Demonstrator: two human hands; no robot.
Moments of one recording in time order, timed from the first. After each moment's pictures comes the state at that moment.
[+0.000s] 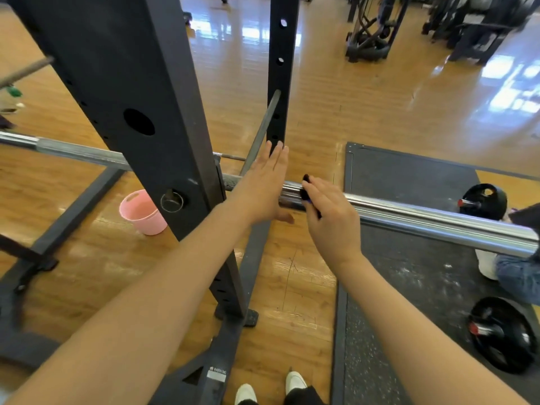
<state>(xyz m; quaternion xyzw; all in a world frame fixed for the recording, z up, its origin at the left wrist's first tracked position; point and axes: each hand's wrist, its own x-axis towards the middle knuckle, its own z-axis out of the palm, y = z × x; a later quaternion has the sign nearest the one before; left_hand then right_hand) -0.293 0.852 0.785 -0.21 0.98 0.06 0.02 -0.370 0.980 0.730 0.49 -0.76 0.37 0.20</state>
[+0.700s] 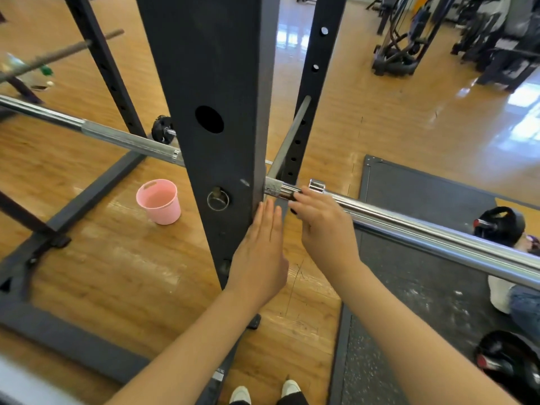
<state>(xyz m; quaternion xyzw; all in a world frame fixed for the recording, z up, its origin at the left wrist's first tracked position) -0.203 0.890 0.720 -0.34 0.93 0.12 -0.09 -0.324 0.932 0.741 0.59 -0.74 0.29 0.16</state>
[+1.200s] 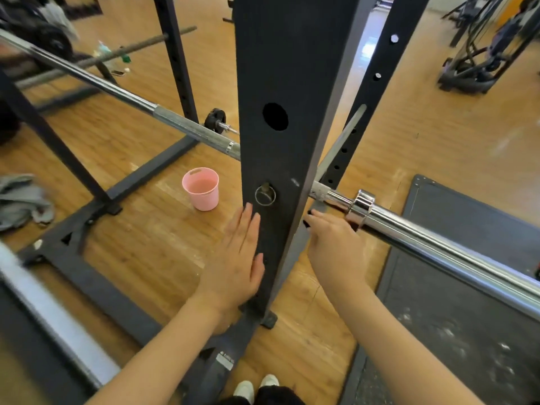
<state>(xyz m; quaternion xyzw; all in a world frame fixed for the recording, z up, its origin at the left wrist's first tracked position) -0.119 0.862 0.694 -0.36 0.91 0.04 -0.20 -0.283 0.918 0.740 0.60 -0.74 0.28 0.13</state>
